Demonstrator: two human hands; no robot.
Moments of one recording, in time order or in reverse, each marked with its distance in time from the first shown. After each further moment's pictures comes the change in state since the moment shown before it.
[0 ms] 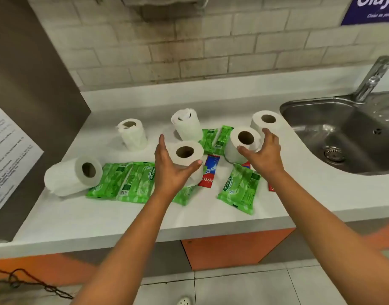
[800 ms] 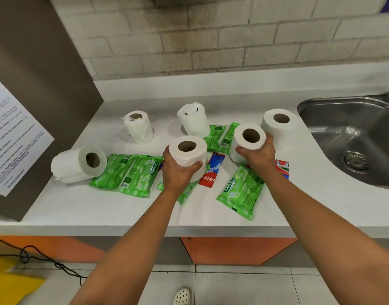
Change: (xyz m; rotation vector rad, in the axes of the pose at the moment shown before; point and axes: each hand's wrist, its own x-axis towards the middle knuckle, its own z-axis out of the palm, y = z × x) left_hand 0.007 -0.018 0.038 -0.106 0.159 -0.220; right_hand 0.029 0.019 0.034 0.372 -0.034 0.111
